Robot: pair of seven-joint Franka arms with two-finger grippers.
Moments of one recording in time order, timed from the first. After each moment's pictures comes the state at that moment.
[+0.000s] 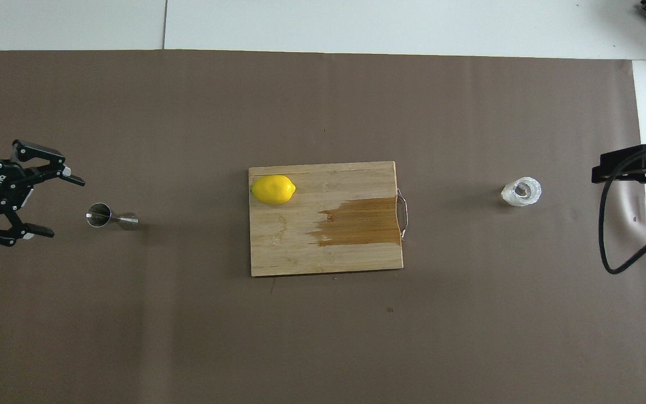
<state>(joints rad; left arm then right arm) 0.20 0.07 -0.06 -1.75 -0.46 1.55 -0.82 -0.01 -0.05 -0.01 -1.57 0.02 1.57 0.15</state>
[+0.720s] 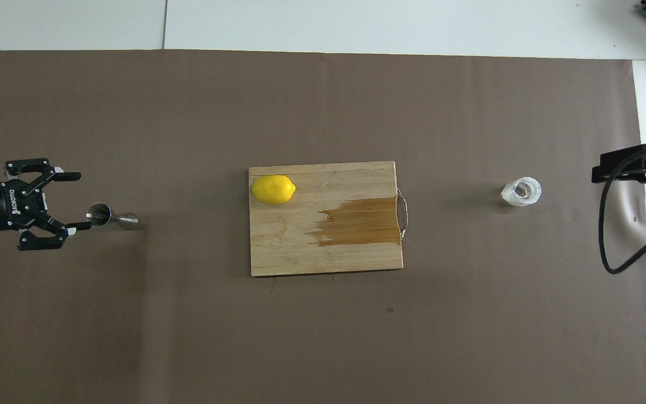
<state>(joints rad) 0.33 -0.04 -0.06 -2.15 -0.89 1.93 -1.29 -0.01 -0.05 -0.01 -1.57 0.02 1.57 0.15</state>
